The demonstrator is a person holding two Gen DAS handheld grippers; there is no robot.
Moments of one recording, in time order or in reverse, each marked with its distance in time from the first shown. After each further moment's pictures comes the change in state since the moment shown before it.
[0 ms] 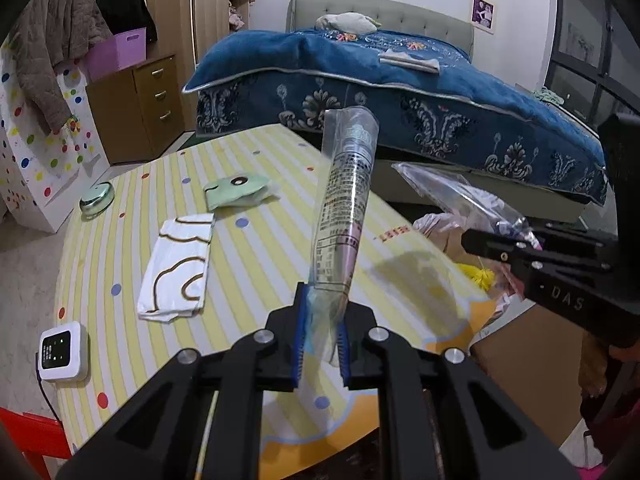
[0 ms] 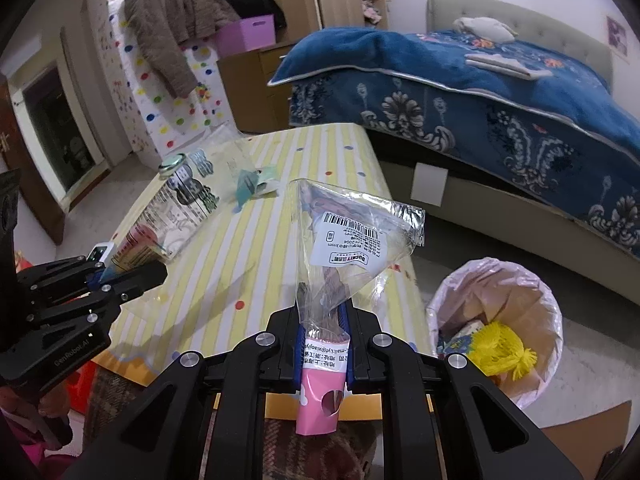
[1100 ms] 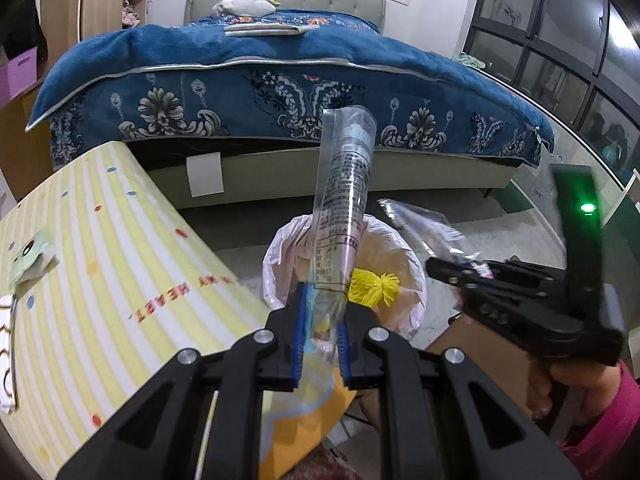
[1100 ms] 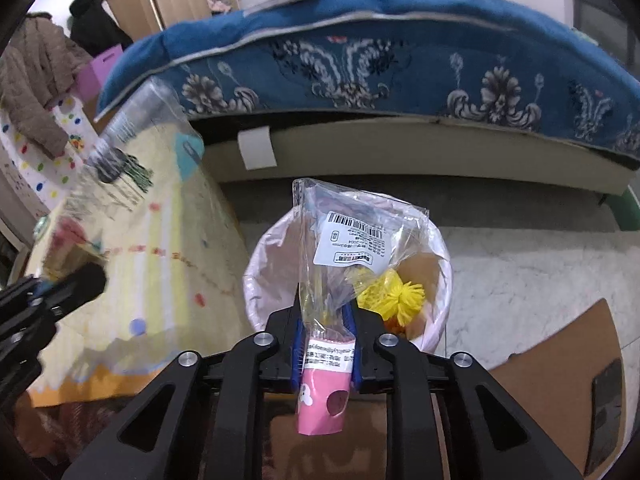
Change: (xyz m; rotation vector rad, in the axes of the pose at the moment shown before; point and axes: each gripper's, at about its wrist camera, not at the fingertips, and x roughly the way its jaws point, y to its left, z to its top) left arm 0.100 -0.155 0.040 0.170 0.061 -0.291; right arm 0.014 -0.186 -0.058 0.351 0.069 -0.279
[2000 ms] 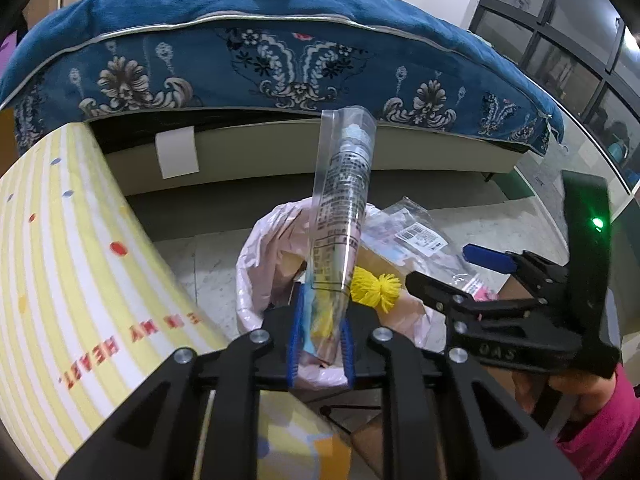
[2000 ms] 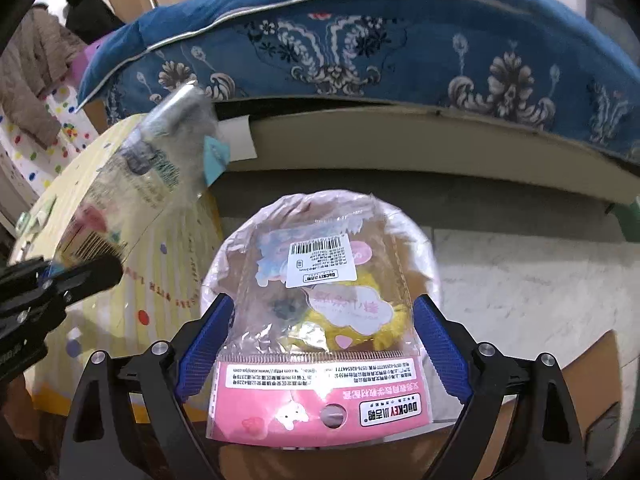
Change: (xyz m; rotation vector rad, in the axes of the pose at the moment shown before) left arm 0.076 -0.004 0.029 -0.017 0.117 -0.039; right arm 0.037 -0.038 0.019 -0.038 0.030 -0.007
